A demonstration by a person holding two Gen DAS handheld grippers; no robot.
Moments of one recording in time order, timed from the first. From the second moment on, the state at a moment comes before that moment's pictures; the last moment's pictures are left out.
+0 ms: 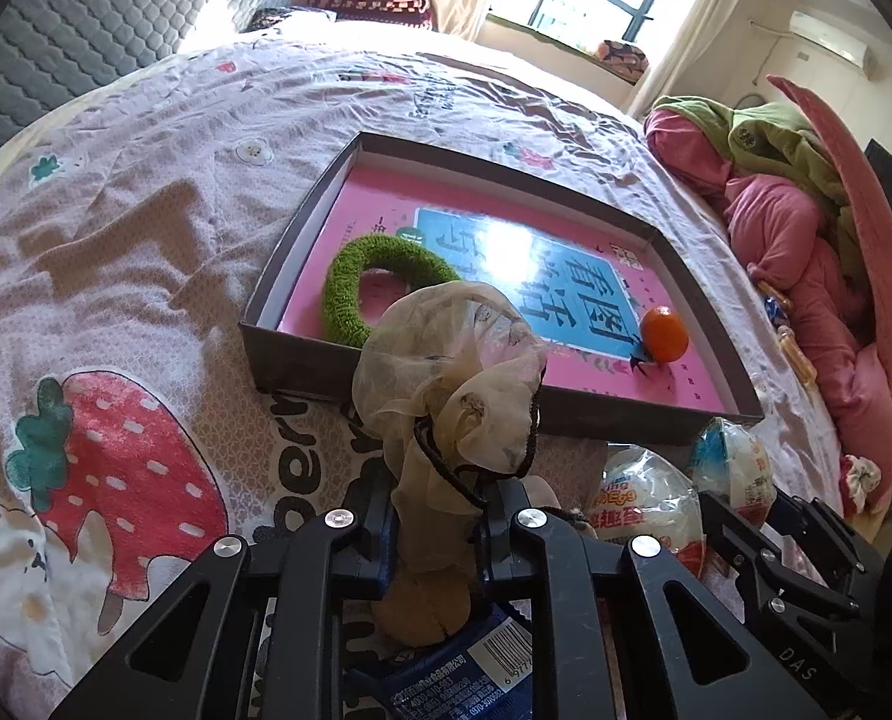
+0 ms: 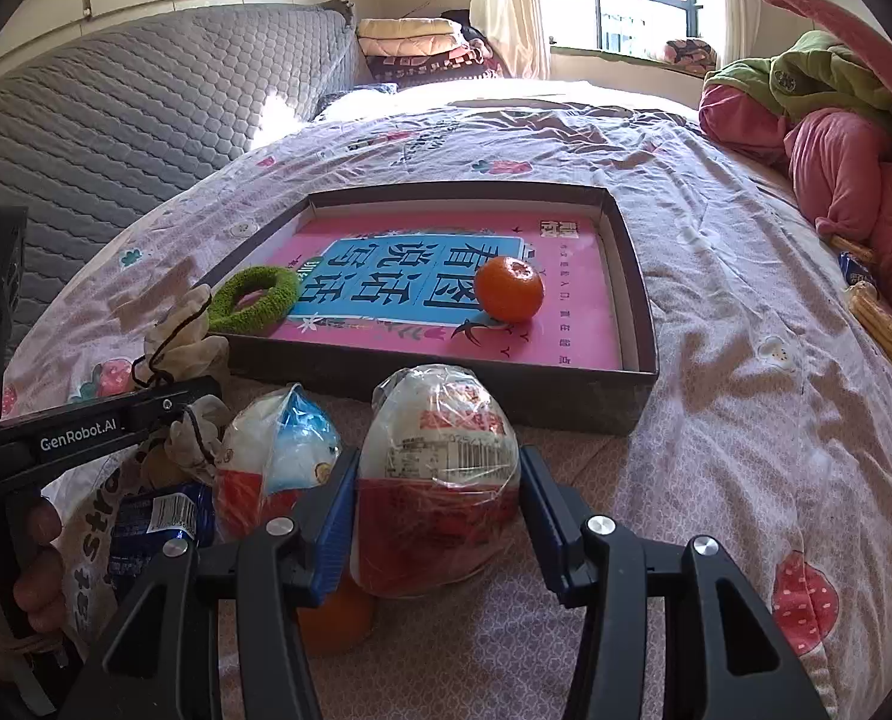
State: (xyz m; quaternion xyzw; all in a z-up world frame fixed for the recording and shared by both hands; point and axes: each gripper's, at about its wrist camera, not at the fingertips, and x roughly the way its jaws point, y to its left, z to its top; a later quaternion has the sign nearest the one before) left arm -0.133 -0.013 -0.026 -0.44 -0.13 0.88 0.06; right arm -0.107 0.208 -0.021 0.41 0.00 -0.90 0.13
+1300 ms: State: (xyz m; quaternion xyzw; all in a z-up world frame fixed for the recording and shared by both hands) left arm -0.084 -0.001 0.071 -0.31 -0.08 0.94 0.09; right arm -0.078 0.210 0.039 0.26 0.00 -0.95 0.15
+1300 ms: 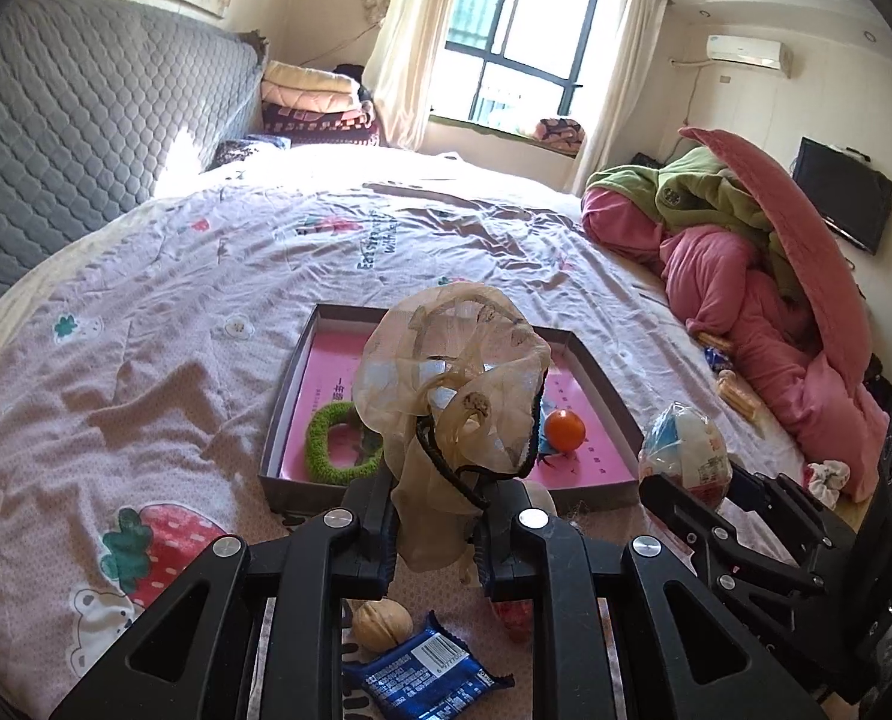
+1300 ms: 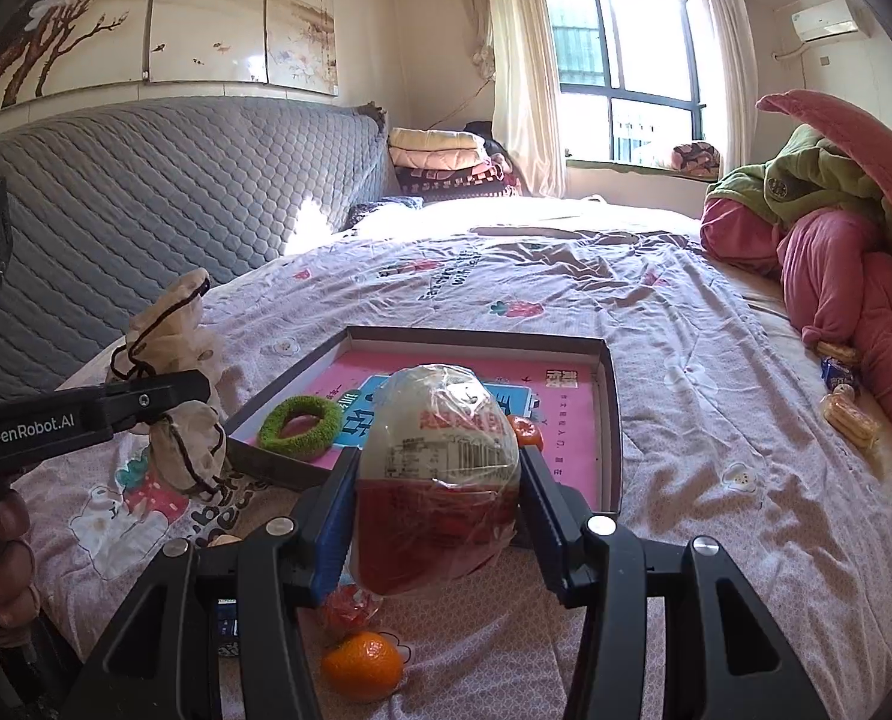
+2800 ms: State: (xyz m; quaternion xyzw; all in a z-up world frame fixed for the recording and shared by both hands) left arm -0.108 -0.002 0.074 -0.27 -0.10 0.95 0.11; right arm -0.098 0.232 0.062 0.22 0.03 -0.97 0.10
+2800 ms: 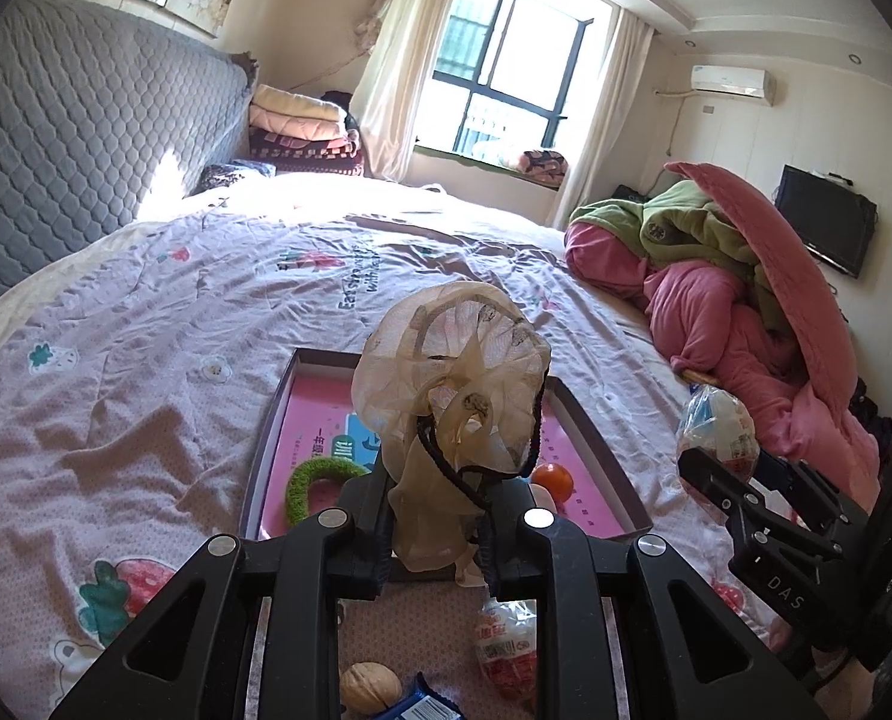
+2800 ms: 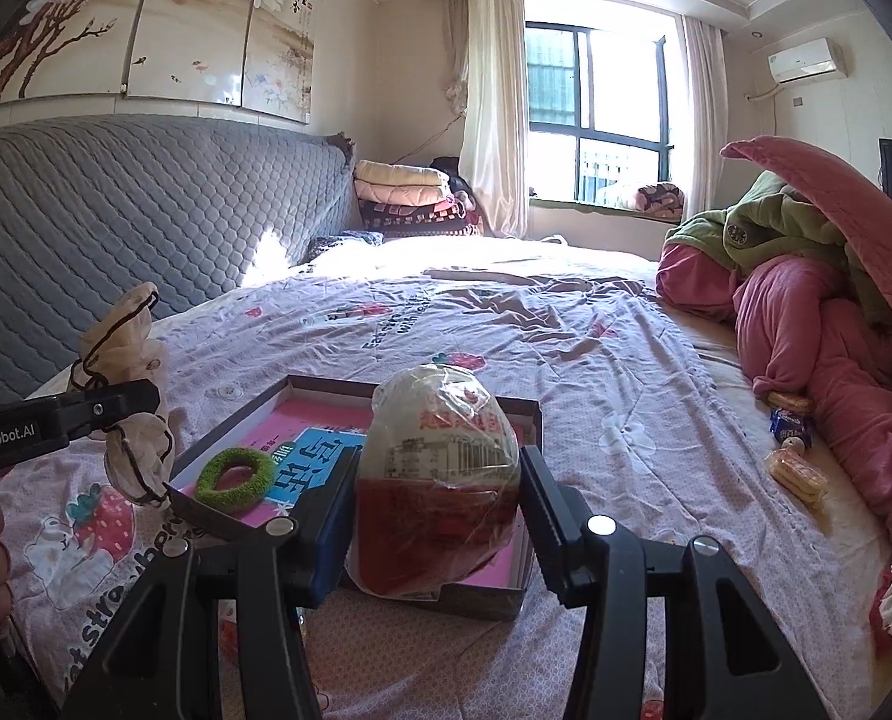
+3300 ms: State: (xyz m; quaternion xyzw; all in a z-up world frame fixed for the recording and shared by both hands) left arm -0.136 -0.012 0.097 -0.25 -0.10 0.96 0.10; right arm -0.122 0.221 0.077 0.19 0.06 -0.97 0.11
